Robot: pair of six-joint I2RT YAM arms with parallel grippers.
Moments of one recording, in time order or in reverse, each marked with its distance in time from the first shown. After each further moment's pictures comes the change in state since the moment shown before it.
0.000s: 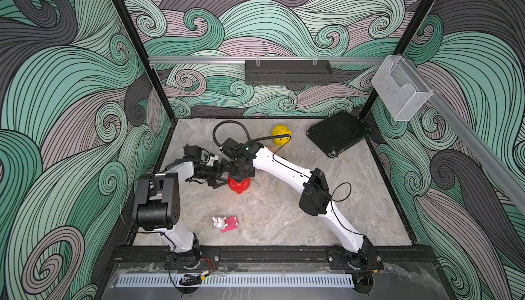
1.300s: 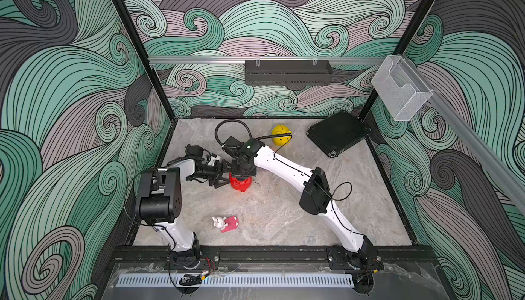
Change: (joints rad) left arm -0.003 0.069 0.038 -0.037 0.046 0.034; right arm -0.016 0.000 0.000 -0.014 0.005 0.021
